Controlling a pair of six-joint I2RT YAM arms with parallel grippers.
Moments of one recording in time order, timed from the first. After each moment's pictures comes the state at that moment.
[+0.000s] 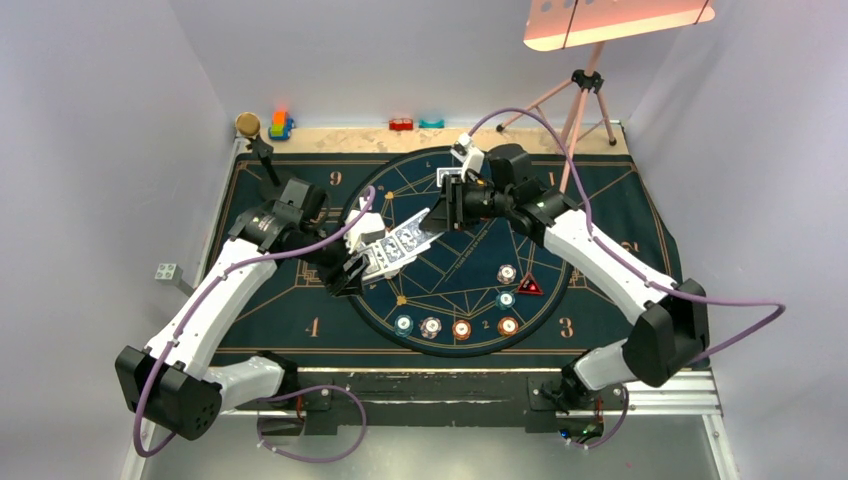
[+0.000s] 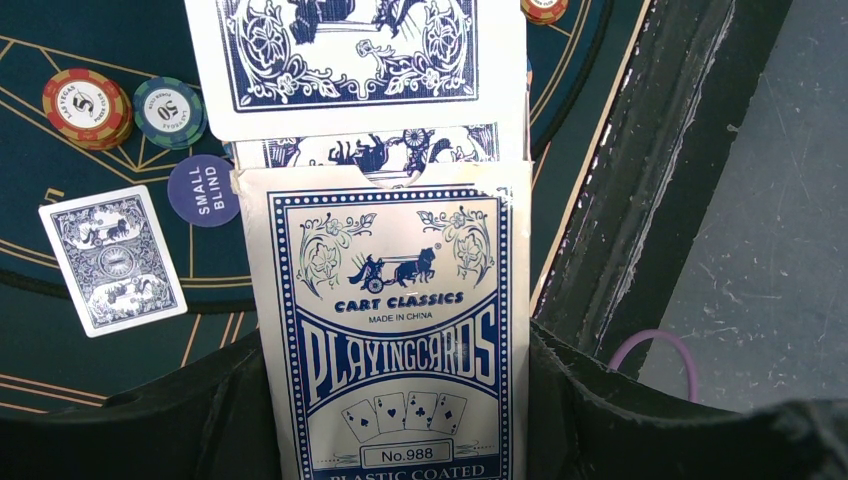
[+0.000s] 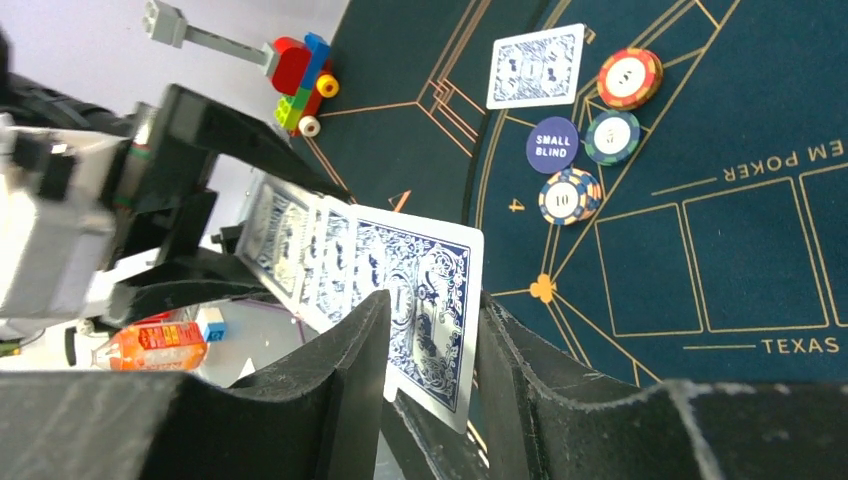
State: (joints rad) left arm -0.38 1.17 1.14 -1.08 0.60 0.60; right arm 0.56 1.45 1.23 -0.33 -0.58 0.54
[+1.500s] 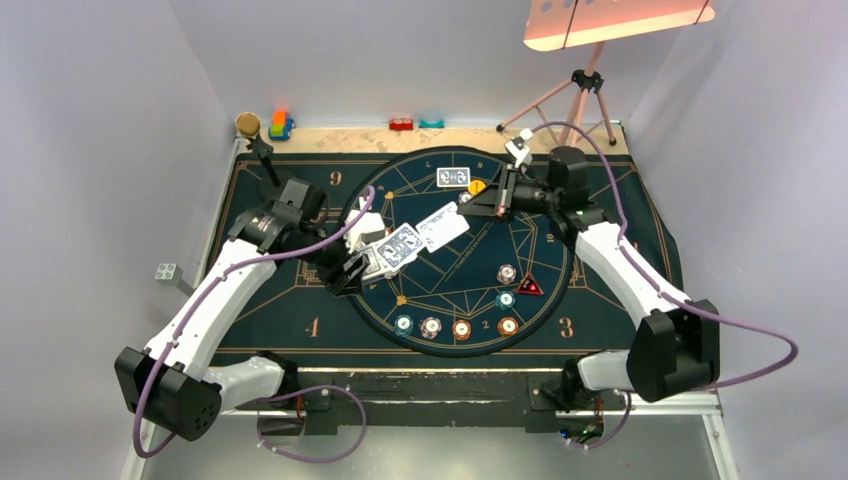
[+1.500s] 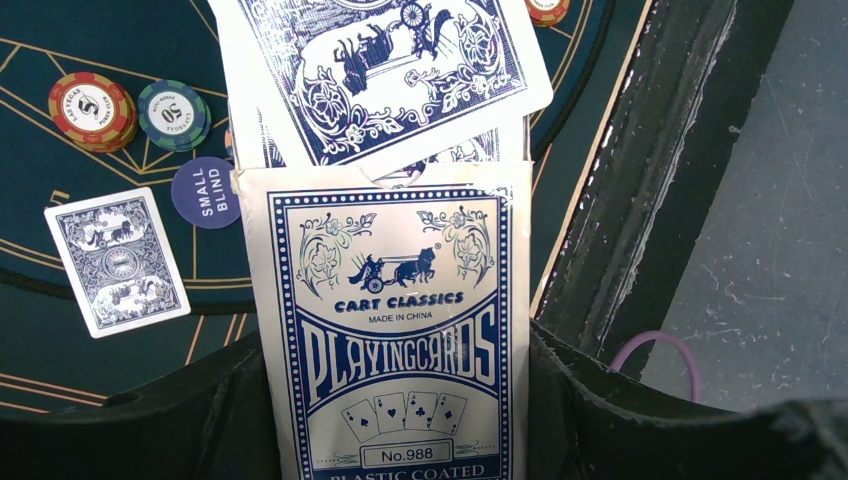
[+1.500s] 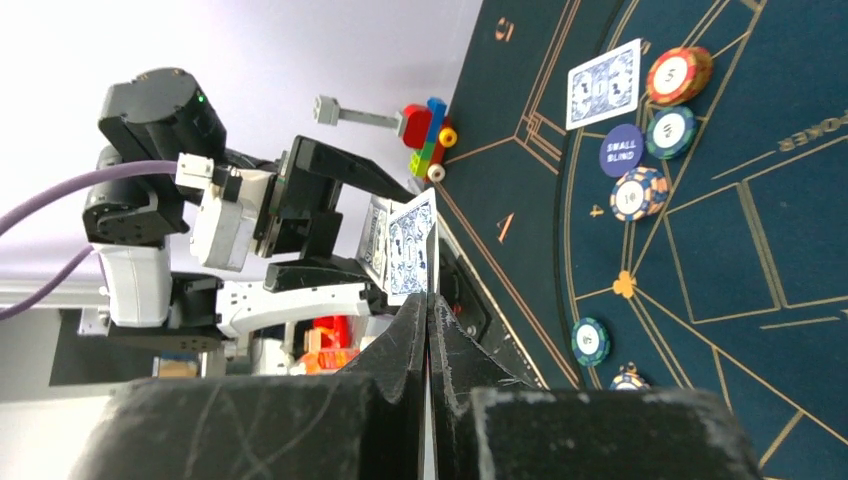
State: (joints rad) left arm -0.38 1.16 1.14 -1.08 0.60 0.60; right arm 0.29 1.35 1.03 -0.03 -0.93 0.89
